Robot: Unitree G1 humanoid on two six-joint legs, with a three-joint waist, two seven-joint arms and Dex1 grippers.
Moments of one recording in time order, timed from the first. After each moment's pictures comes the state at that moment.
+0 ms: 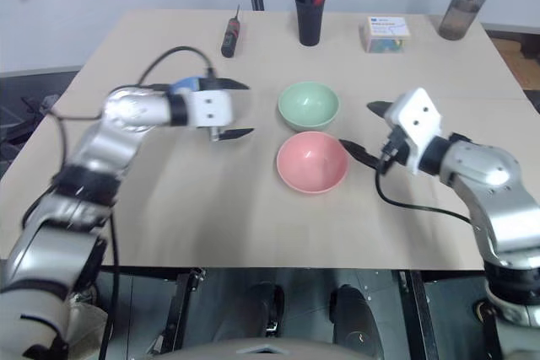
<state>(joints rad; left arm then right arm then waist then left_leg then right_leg) -0.96 0.67 -0.34 0.54 0.22 -0.39 -0.95 -0.31 -0.70 -0.15 -0.54 0.35 0.63 0.75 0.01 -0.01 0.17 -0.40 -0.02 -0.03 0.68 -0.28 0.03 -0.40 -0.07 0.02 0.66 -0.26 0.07</state>
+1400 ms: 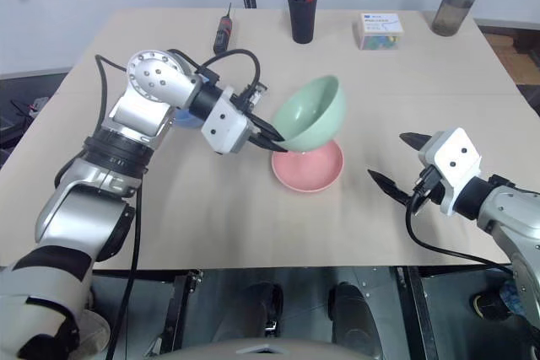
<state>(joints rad) -1.08 0.60 -0.43 0.39 -0.18 -0.49 -1.61 0.08 -0.77 -0.37 -0.74 0.46 0.61 0.72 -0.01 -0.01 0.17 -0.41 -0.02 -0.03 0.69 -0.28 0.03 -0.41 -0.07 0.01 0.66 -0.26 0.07</state>
